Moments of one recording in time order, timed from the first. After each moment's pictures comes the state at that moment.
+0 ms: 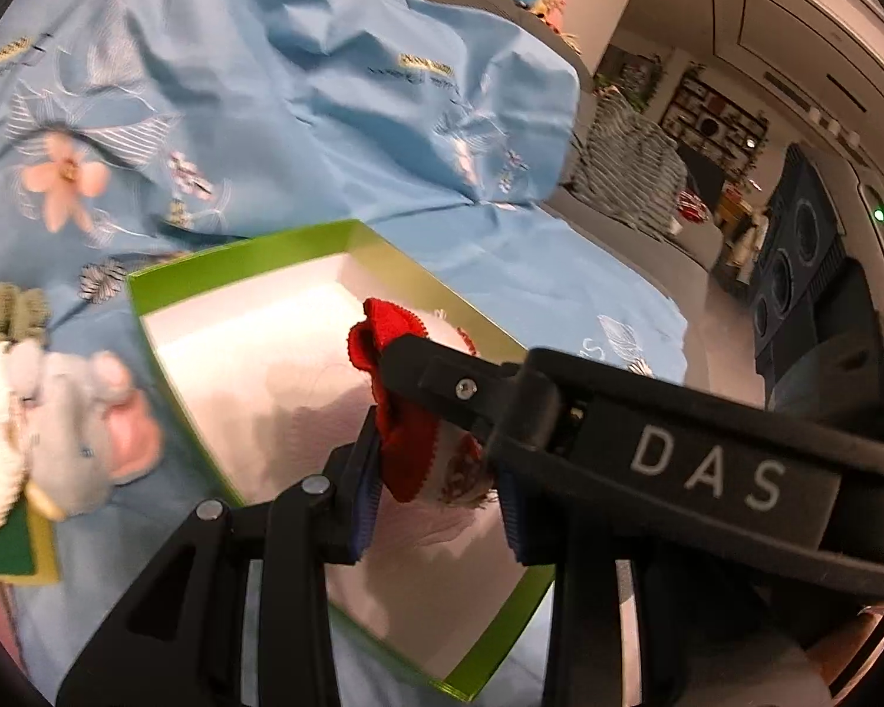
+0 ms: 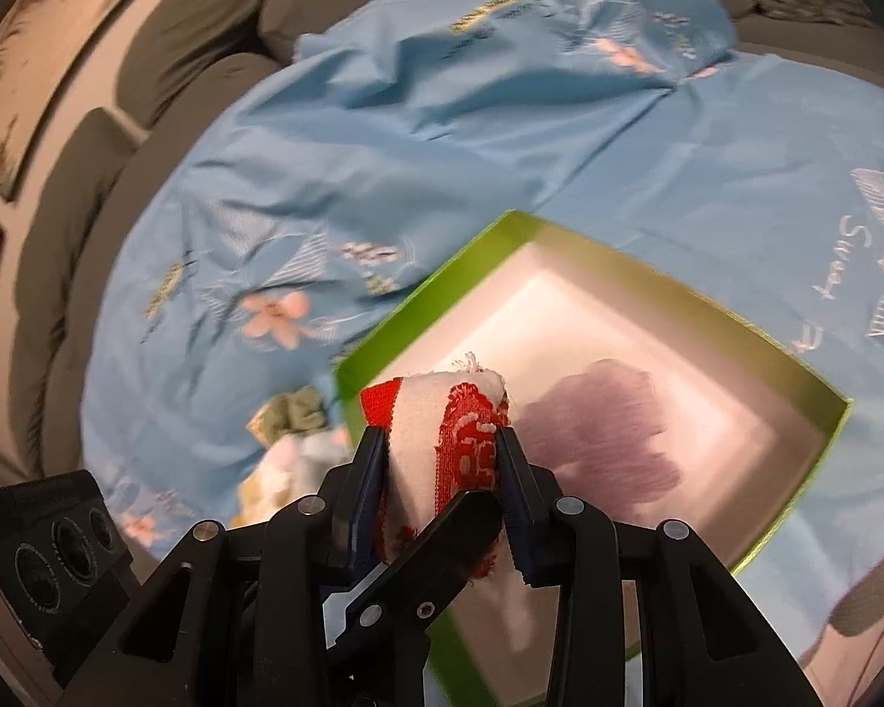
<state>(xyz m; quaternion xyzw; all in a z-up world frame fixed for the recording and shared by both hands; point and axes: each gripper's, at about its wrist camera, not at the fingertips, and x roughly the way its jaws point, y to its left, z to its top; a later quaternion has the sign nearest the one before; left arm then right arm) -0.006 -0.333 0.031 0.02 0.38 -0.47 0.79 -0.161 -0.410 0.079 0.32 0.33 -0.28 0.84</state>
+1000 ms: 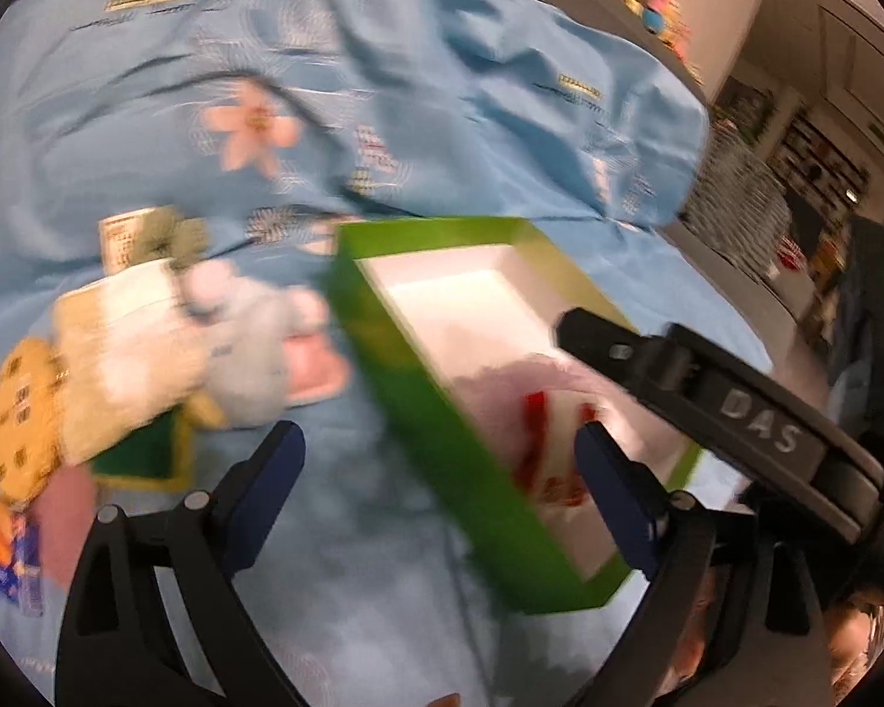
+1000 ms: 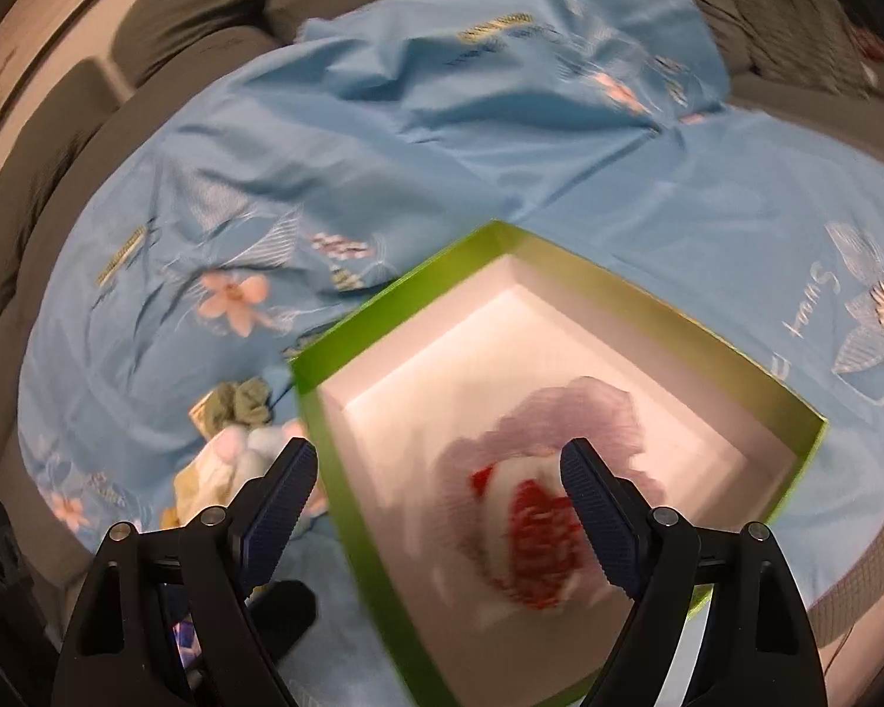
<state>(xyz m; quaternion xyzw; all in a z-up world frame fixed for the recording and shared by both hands) 0.008 -0.240 0.038 -0.01 0.41 -0.32 0.85 -0.137 -0.379 0.071 0.23 0.36 -0.33 0.84</state>
